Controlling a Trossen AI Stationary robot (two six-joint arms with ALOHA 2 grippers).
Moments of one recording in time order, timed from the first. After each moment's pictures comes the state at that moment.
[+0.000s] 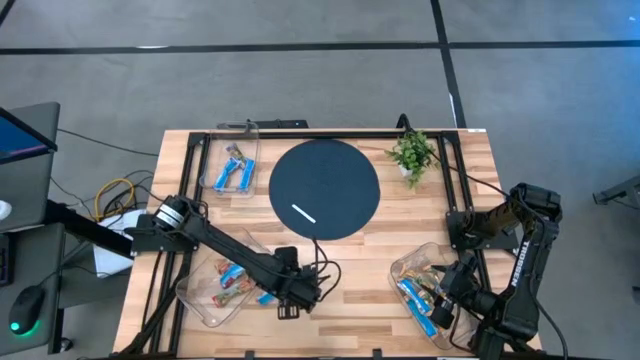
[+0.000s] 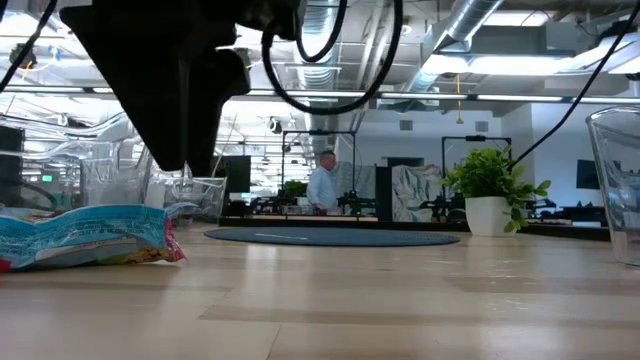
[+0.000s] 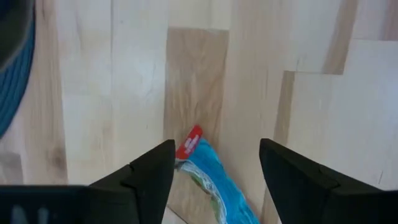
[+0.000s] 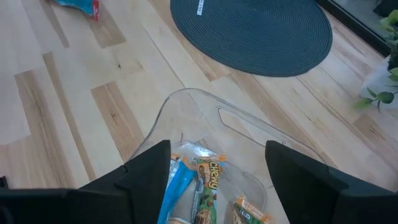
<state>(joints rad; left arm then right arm) -0.48 2.00 1.56 -0.98 -0.12 -0.54 1.25 1.66 1.29 -1.57 0.76 1.87</state>
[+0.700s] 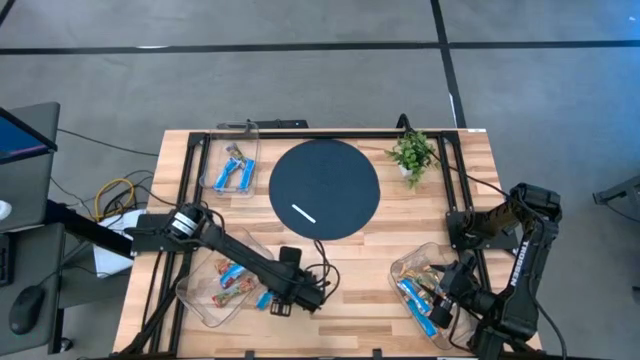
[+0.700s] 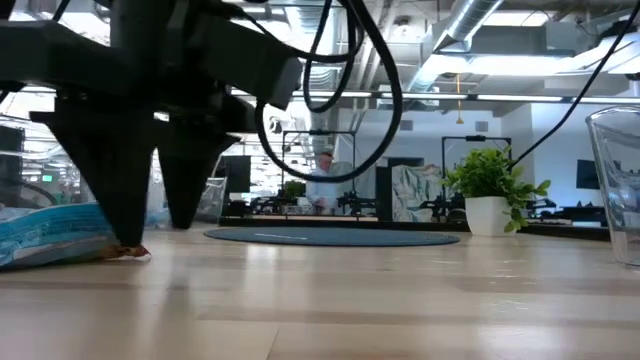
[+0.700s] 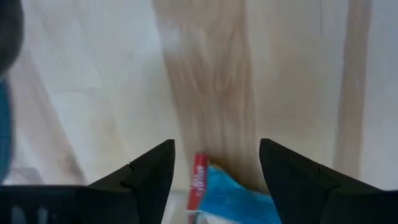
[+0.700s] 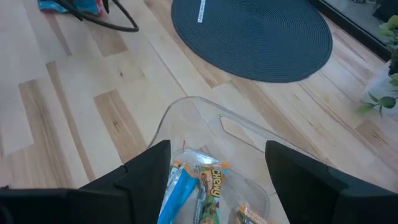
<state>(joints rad) -0.47 2.12 1.59 -1.10 -0.13 -0.33 1.24 1.66 1.29 -1.57 0.79 1.88</state>
